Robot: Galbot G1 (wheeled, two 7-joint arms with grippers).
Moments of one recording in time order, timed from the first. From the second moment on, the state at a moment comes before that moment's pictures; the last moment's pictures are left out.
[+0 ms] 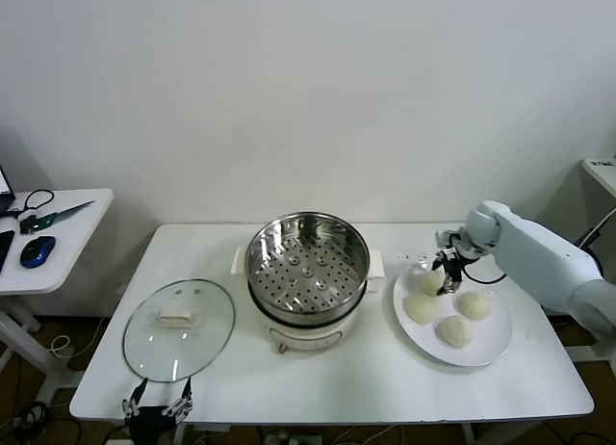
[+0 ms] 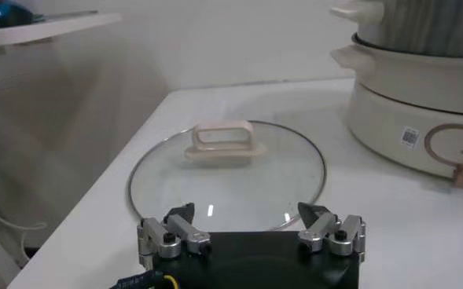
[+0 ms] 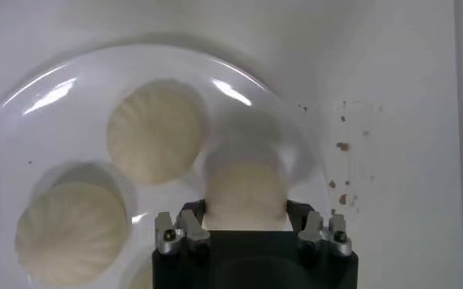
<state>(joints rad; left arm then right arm) 1.78 -1.47 -0.71 -1.98 -0.10 0.17 0.04 0.13 0.91 -0.94 0.77 0.02 -0.07 -1.07</state>
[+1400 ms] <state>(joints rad) 1.79 -1.47 -0.71 -2.02 -0.09 0.17 0.04 0.58 1.31 -1.38 1.04 -0.28 0.65 -0.85</state>
